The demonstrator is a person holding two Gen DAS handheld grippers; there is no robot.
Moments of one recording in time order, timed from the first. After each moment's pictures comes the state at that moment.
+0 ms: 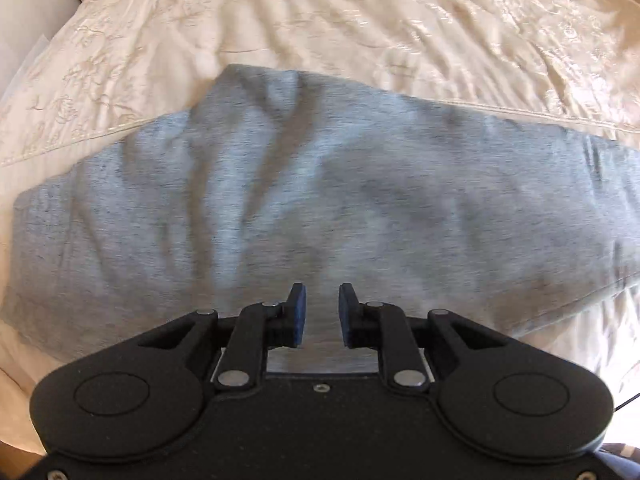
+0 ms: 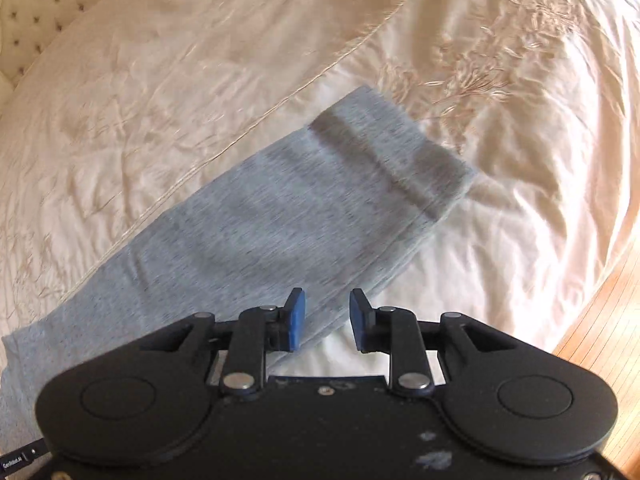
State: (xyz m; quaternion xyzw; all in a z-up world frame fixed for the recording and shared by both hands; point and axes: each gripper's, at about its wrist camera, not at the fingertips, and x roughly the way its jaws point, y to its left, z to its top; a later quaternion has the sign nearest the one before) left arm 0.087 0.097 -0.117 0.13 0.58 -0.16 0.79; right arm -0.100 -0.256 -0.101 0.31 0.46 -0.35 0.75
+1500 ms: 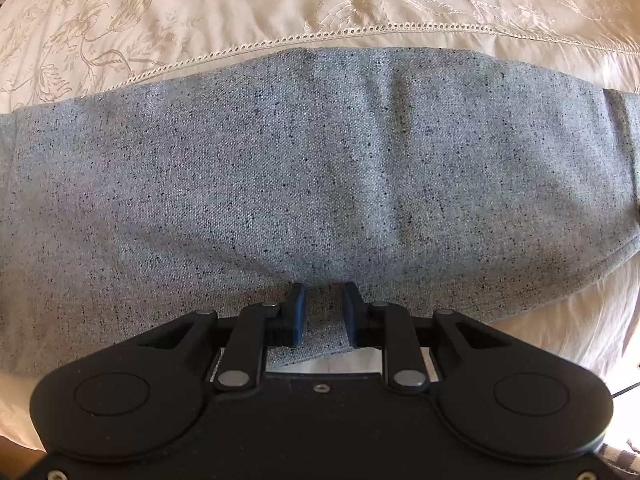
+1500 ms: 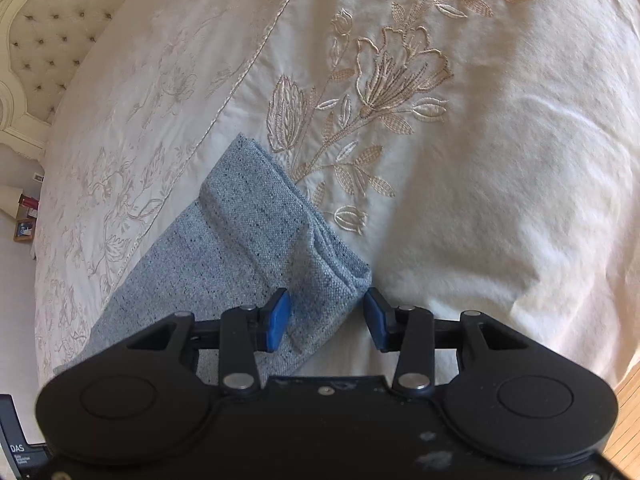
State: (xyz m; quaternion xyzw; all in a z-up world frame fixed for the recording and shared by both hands) left arm 0.043 -0.115 -0.167 0.18 0.64 -0.19 0.72; right arm -0.161 -0.407 -0.152 0.44 0.44 -0.25 0.75
